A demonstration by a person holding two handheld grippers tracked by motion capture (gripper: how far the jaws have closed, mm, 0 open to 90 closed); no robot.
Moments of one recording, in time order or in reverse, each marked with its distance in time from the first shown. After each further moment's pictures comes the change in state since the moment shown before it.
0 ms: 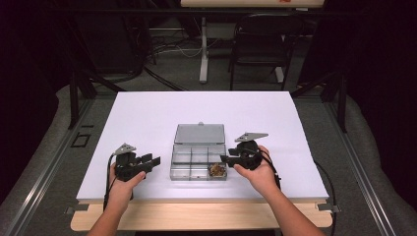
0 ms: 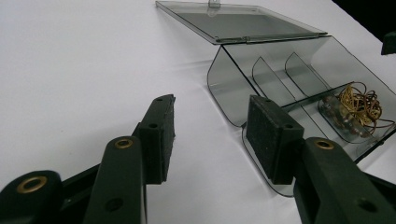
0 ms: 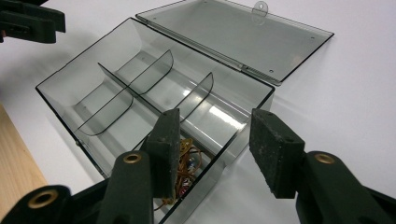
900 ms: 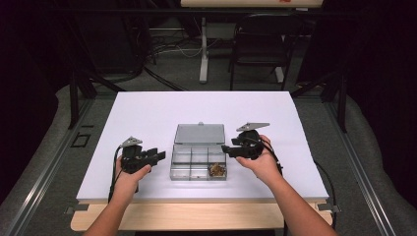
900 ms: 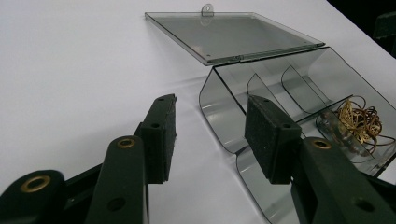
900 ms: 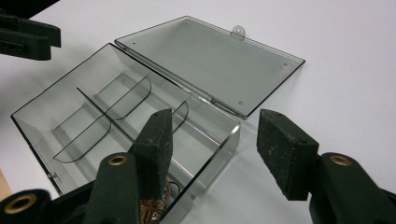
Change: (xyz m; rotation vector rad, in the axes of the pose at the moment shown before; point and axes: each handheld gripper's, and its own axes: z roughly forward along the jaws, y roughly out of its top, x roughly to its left) left arm -0.004 0.021 0.017 0.018 -0.021 0.017; right arm -0.018 0.023 0.003 -0.027 -0.025 -0.006
